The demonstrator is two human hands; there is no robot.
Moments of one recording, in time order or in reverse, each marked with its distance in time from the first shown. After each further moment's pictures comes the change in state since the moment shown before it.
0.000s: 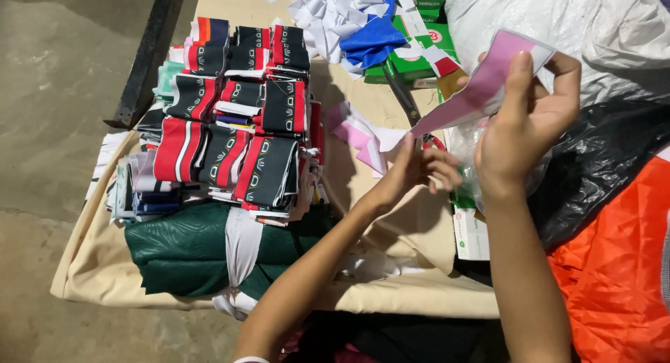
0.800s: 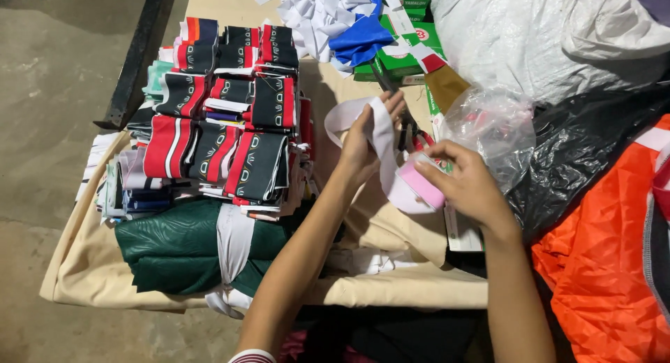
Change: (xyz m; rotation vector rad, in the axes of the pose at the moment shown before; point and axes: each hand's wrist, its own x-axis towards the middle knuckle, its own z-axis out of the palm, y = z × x) left_hand 0.028 -0.006 -0.051 -0.384 0.404 0.242; right_hand -0.065 0.012 -0.074 -0.249 -0.767 0.514
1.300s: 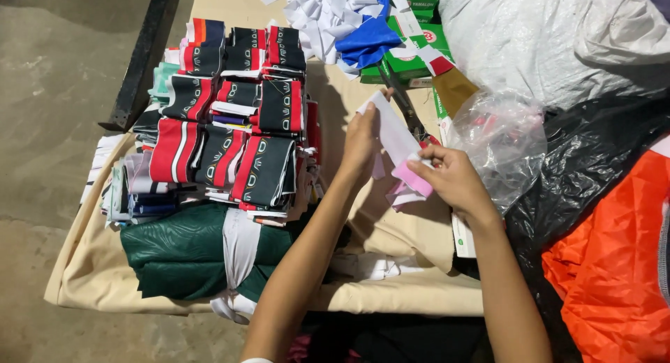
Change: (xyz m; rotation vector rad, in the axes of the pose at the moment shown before) left_hand -0.012 0.039 0.029 0.292 0.304 0.060; right_hand 0.018 0.028 0.028 0.096 0.051 0.201
